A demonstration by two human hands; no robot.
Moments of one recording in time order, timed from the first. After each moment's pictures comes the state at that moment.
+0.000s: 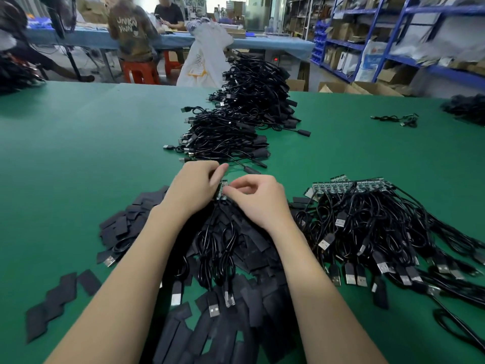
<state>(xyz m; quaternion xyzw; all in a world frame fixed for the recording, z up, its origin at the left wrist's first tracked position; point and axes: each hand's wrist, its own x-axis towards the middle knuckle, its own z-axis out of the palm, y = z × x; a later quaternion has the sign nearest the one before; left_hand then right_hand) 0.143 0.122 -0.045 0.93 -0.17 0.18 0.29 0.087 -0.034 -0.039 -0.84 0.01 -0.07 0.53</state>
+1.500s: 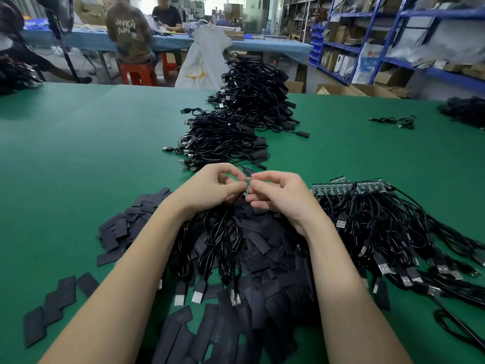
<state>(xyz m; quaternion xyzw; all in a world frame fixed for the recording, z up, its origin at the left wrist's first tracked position) 0.124 0.107 -0.026 0.82 -0.18 -0.07 0.53 0.086 -0.070 -0.025 -0.72 0.03 0.03 0.70</state>
